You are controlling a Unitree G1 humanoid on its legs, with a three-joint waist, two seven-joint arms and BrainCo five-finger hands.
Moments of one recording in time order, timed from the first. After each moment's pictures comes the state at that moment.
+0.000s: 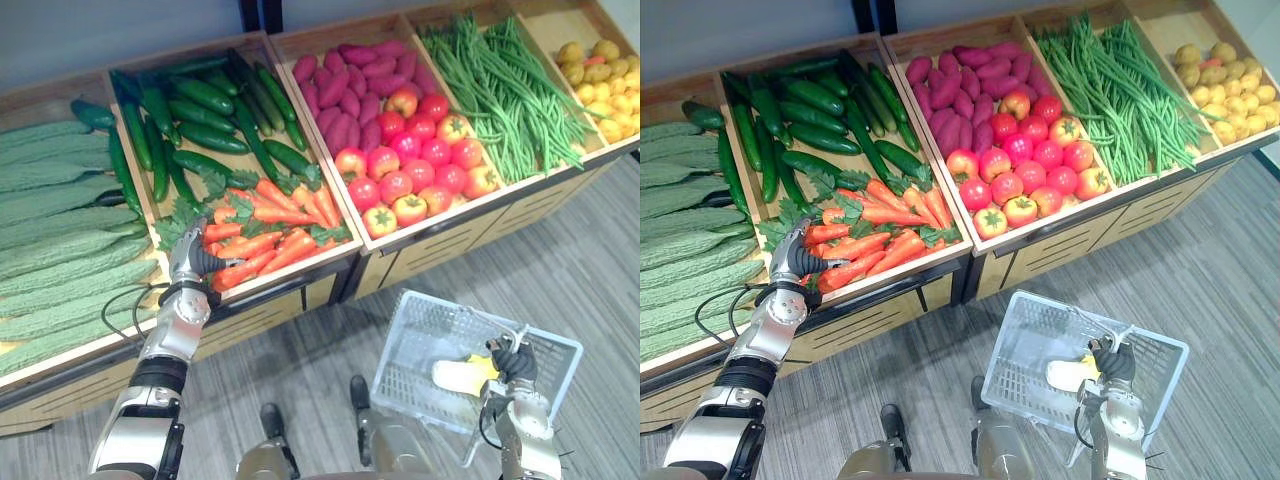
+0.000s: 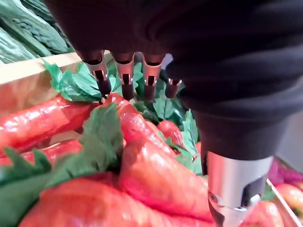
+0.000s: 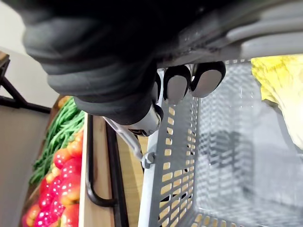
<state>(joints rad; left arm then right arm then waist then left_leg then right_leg) -0.48 0.41 -0.06 0.67 0.64 -0.07 0.28 0.13 -0.09 -0.33 0.26 0.12 -0.08 -0.10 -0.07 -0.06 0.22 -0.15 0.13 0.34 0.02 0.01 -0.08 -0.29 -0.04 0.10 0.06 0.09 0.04</state>
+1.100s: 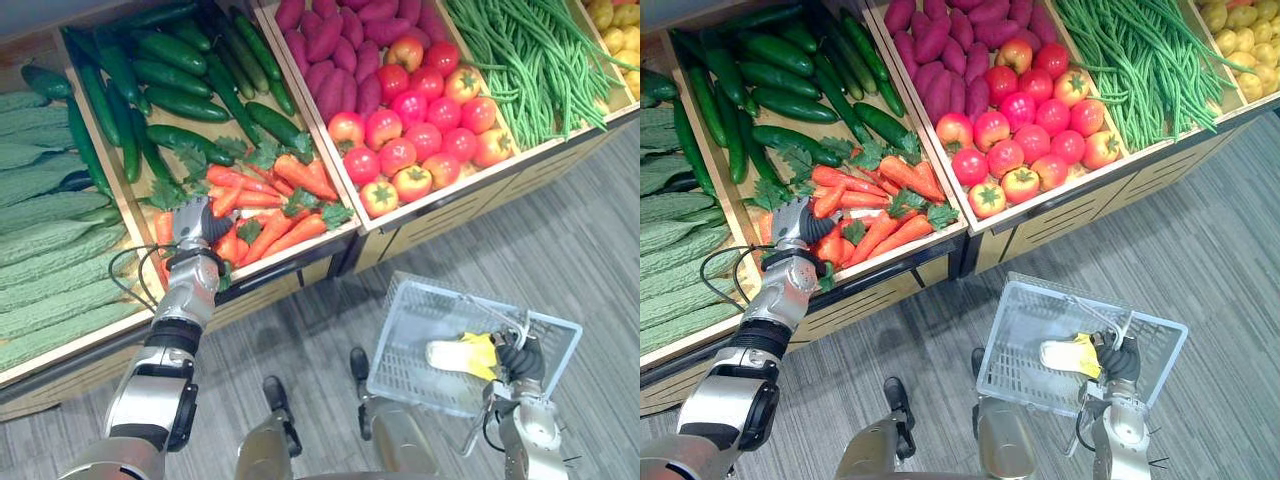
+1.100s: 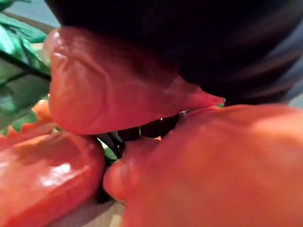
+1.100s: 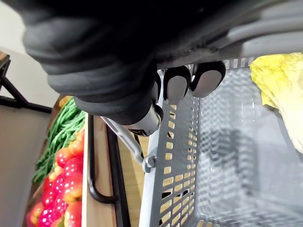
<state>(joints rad) -0.59 0.39 0.07 0.64 0.77 0.06 0.38 0.25 -0.08 -0.30 0.10 0.17 -0.13 -0.11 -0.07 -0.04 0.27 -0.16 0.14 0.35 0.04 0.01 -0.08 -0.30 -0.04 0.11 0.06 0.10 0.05</state>
